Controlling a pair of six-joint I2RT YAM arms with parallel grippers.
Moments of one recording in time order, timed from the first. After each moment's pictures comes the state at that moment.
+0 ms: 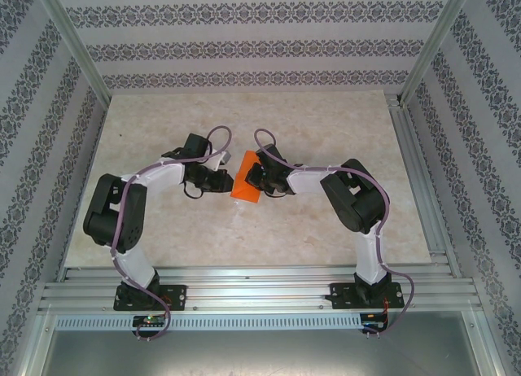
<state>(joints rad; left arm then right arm) -0.34 1.77 1.08 -0.45 0.63 -0.22 0.65 2.05 1.17 0.04 -0.18 1.01</state>
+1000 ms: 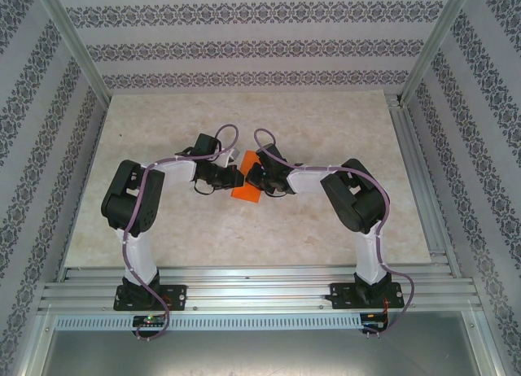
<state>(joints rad) -0.36 1.94 1.13 -0.26 0.72 -0.38 0.65 2.05 1.18 0.02 -0.18 1.00</state>
